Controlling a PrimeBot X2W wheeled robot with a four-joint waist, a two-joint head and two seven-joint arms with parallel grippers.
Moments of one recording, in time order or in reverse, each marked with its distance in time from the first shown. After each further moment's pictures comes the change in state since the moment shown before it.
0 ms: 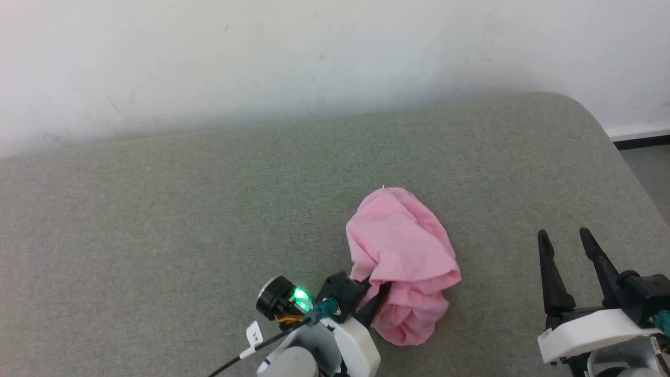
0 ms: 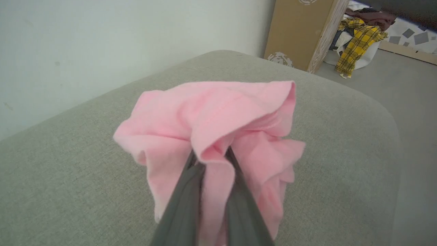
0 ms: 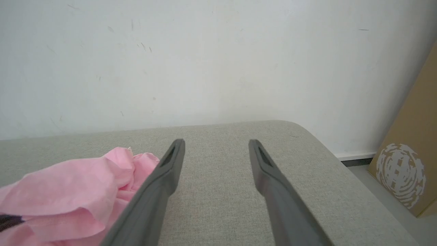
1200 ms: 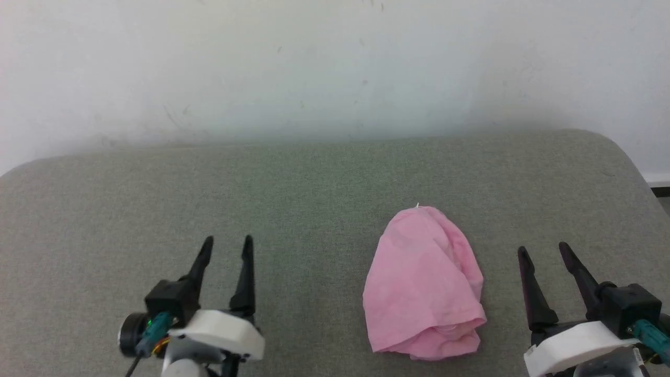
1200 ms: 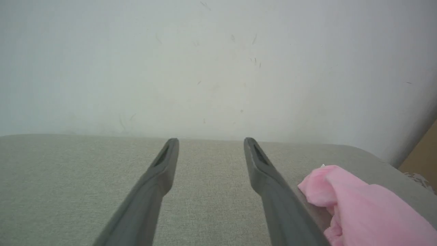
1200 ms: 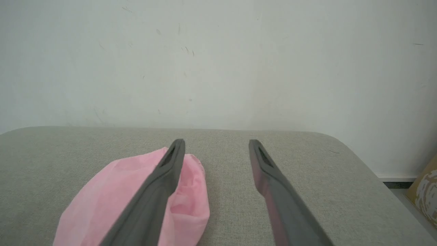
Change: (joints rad) left arm 0.182 0.095 0.347 -0.184 -0.174 0.198 -0.181; right arm 0.045 0.000 0.047 -0.025 -0.016 0.000 0.035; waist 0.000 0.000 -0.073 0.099
